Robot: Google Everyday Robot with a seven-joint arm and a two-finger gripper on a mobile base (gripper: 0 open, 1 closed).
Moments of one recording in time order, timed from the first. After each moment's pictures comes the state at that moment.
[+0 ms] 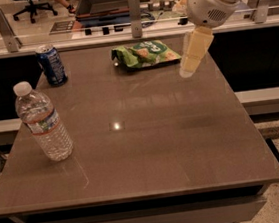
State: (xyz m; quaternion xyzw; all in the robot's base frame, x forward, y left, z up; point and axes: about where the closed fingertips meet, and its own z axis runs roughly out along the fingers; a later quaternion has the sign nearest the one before) arm 0.596 -0.121 0.973 -0.67 0.69 -0.01 0.29
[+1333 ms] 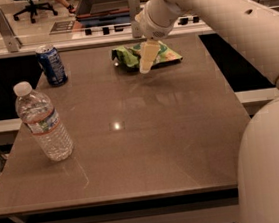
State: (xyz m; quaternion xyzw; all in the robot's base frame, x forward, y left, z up) arm 0.759 -0.042 0.894 -0.68 0.65 -0.06 0.33
